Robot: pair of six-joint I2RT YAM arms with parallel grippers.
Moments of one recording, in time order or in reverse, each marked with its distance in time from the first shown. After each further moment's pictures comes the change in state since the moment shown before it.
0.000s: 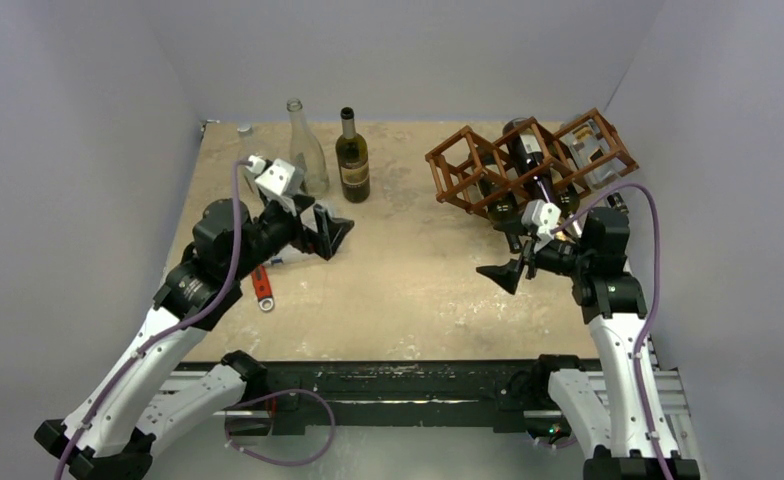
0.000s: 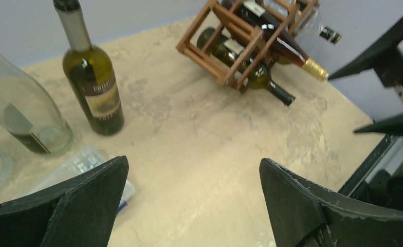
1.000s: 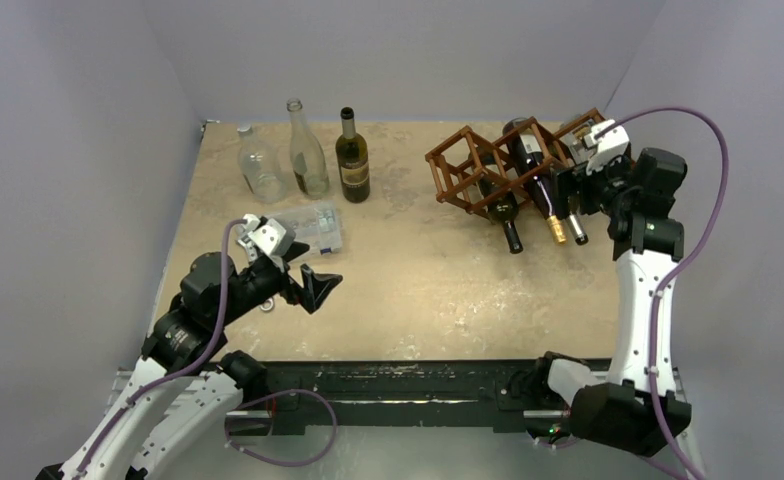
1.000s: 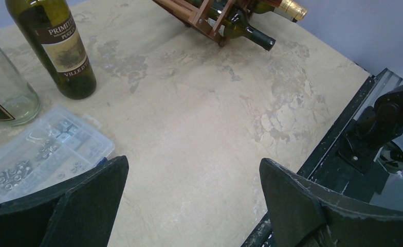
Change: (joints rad) left arm 0.000 -0.349 -0.327 -0.095 0.139 0.052; right arm -0.260 0.295 0.400 -0.110 0.563 0.112
